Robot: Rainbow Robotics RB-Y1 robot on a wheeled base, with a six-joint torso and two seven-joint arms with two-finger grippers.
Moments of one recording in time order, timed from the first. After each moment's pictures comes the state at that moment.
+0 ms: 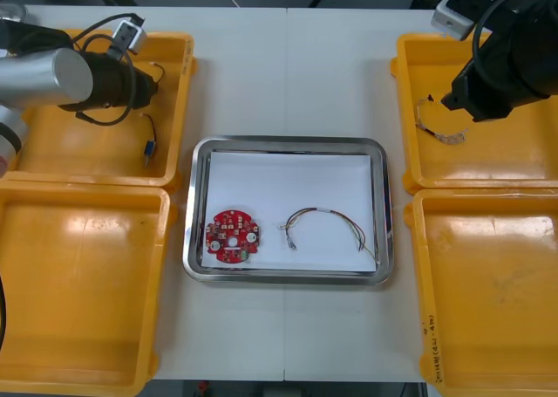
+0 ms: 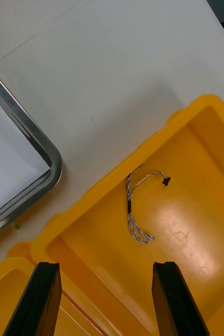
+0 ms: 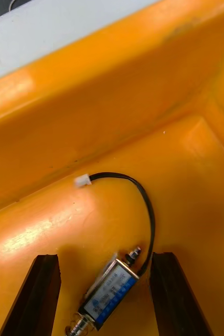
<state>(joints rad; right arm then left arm) -0.72 -0.61 -0.06 -2.06 -0.69 1.92 1.95 -0.89 0.64 -0.34 -0.85 0.97 0.63 -2.12</state>
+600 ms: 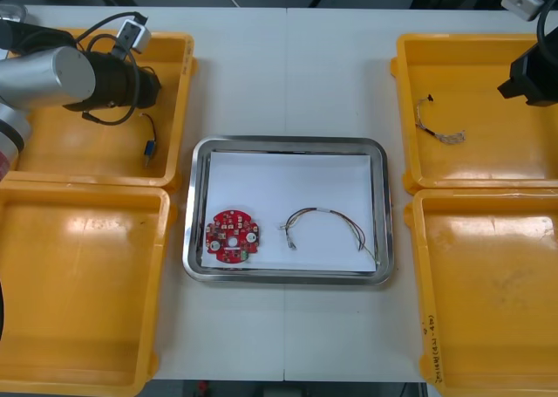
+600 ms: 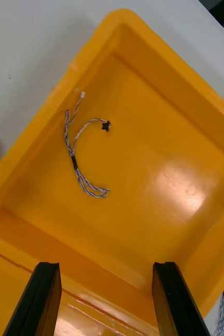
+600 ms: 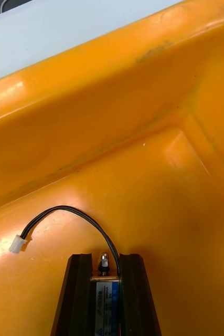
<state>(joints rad) -0.72 -0.67 -0.18 -1.91 -0.63 1.92 1.95 -0.90 0.64 -0.35 -0.84 1.04 0.63 -2.12</state>
